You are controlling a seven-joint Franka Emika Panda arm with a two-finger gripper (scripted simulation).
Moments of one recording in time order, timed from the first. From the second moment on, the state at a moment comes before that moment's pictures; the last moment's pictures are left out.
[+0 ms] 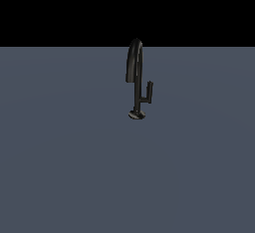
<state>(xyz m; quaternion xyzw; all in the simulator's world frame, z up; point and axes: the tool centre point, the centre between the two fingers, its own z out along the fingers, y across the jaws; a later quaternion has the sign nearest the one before) -0.250 0.008 0.487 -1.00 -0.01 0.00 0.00</state>
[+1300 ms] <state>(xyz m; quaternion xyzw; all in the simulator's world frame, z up) -0.169 0.009 0.478 -0.99 0.09 0.08 0.09</state>
